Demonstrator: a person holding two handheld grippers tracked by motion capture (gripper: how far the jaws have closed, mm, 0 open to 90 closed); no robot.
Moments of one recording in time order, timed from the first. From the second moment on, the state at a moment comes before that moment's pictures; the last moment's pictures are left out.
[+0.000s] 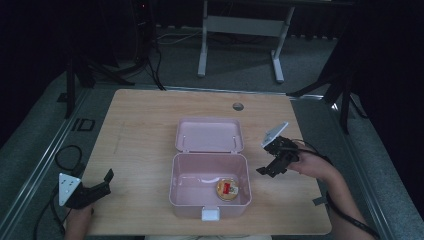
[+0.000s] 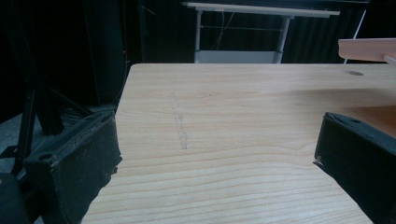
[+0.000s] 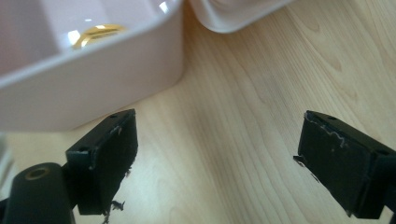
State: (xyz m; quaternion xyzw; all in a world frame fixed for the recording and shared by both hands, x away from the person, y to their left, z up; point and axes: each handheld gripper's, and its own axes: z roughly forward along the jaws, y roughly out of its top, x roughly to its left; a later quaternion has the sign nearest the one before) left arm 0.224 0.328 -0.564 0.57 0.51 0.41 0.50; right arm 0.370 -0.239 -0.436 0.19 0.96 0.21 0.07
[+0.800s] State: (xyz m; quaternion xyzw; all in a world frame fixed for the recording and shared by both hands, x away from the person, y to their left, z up) left arm 0.224 0.329 -0.564 0.57 0.51 0.40 0.50; right arm 0.373 -0.309 -0.526 0.38 0.85 0.32 0.19
